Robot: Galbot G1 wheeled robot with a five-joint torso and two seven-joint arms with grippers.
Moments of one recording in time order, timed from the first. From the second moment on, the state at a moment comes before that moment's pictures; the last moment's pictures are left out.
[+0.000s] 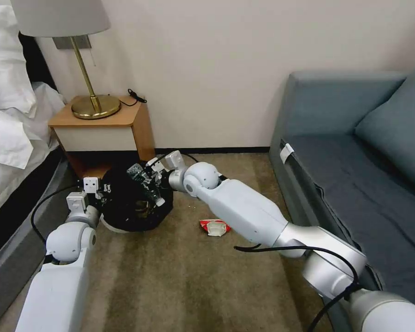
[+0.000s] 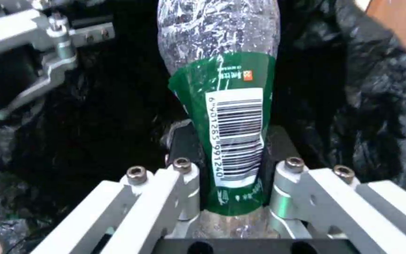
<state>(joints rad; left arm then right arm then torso) 1.06 -1.26 -0.68 -1.74 -0.22 0.41 0.03 -0.20 1.50 -0.53 1.16 0.79 -0.53 -0.14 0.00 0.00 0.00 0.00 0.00</state>
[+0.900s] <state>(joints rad) 1.05 -1.24 -0.72 -1.70 -0.23 0.39 0.02 -0.25 1.45 -0.50 1.17 0.73 -0.51 -0.11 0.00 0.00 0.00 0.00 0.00</state>
